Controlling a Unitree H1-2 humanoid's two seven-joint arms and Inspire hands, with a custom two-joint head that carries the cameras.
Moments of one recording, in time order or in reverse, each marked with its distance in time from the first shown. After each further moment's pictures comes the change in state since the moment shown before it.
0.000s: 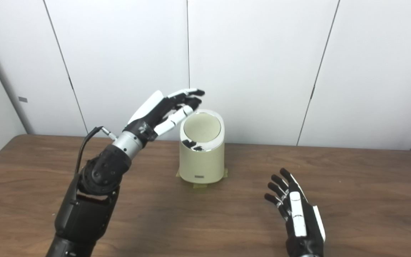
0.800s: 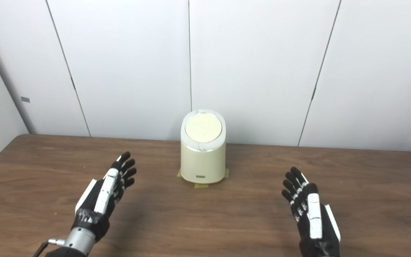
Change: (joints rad) left arm 0.597 -0.098 0.178 -0.309 -0.411 0.215 0.156; right arm 0.014 -0.084 0.001 -0.068 0.055 0.045 0.055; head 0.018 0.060
